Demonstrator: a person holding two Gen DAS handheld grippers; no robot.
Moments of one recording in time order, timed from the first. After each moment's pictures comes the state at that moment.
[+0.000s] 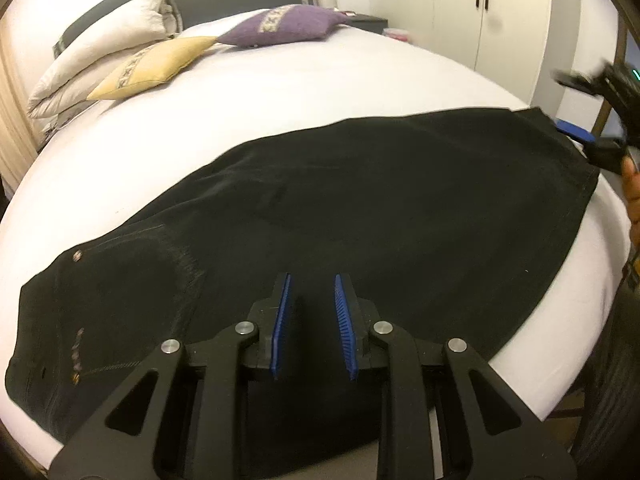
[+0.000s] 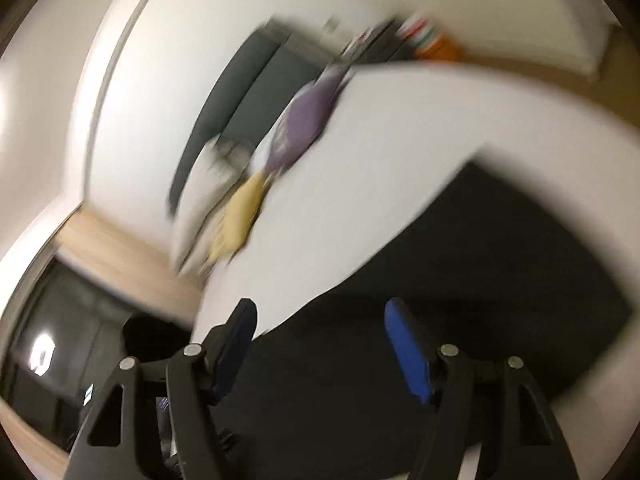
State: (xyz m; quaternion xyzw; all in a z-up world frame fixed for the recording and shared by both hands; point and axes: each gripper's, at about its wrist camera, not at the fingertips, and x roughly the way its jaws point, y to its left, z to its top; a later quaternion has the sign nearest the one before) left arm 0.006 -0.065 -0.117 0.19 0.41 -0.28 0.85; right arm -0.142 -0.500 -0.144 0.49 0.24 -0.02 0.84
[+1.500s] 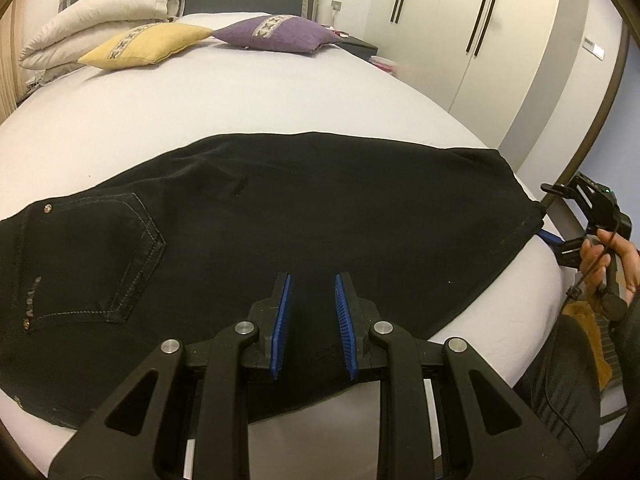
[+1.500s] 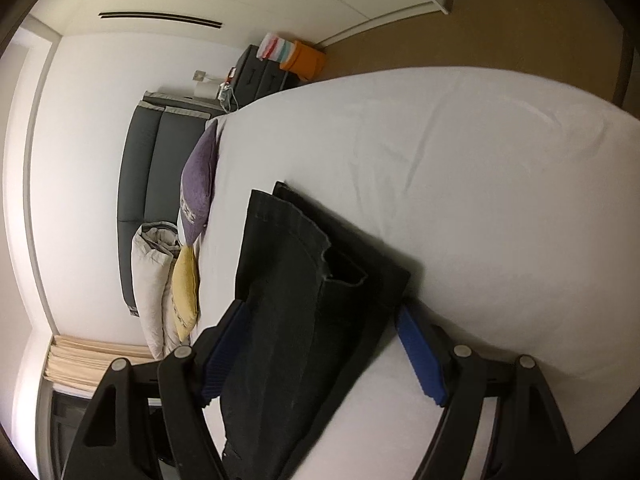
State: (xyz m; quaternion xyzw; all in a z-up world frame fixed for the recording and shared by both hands) left arm -0.036 -0.040 -0.103 0.07 0.42 -0.34 0.84; right arm -0.253 -0.556 -0.221 0.64 0.22 -0.19 0.71
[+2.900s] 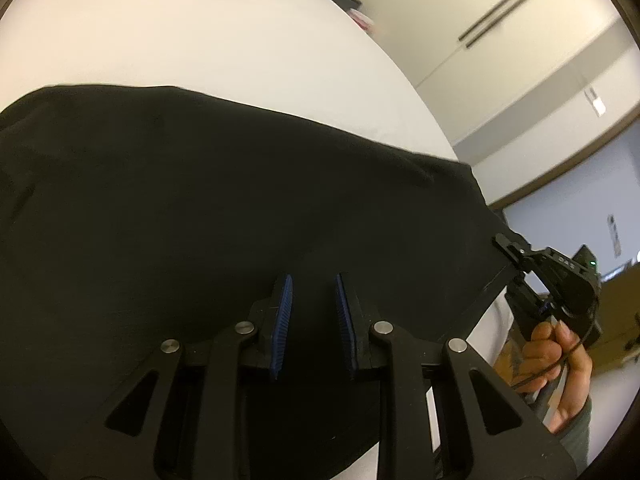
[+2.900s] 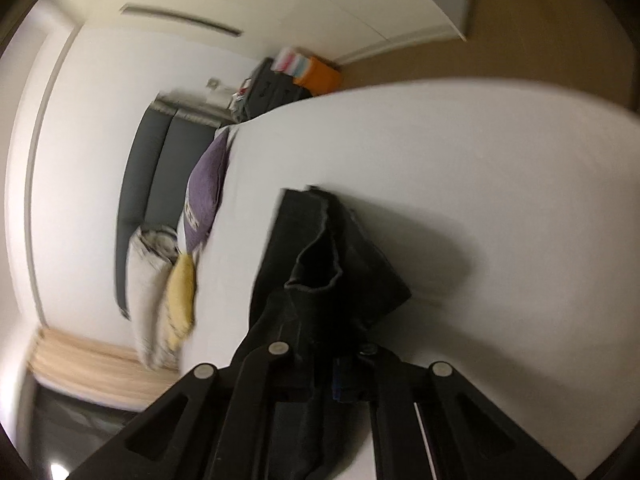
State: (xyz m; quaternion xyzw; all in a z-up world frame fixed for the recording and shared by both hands) left arm 0.038 -0.179 -0.146 -0.05 0.56 -0.40 0.73; right arm -0.214 -0.543 -0.199 0.57 0.21 -0.21 0.76
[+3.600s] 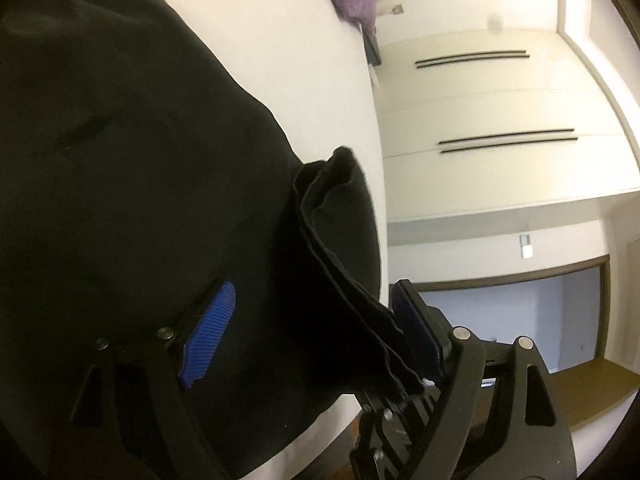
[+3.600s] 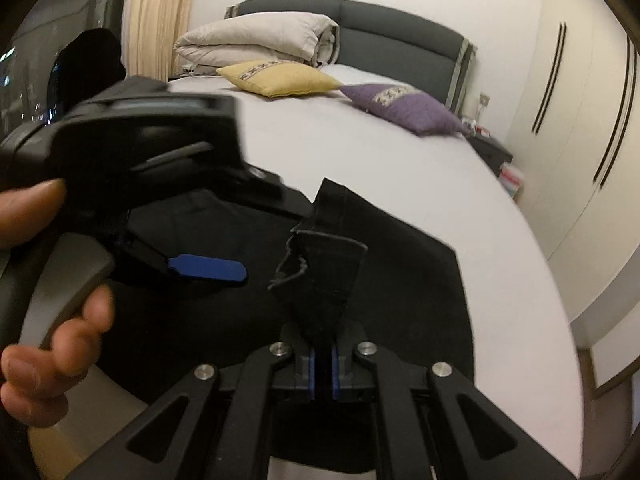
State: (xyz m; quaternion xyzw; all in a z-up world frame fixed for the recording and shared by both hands) left arm 0.080 -0.132 -0.175 -0.33 0.59 -0.39 0.63; right arm -0.105 -0.270 -0.150 -0.08 0.37 -0.06 0.92
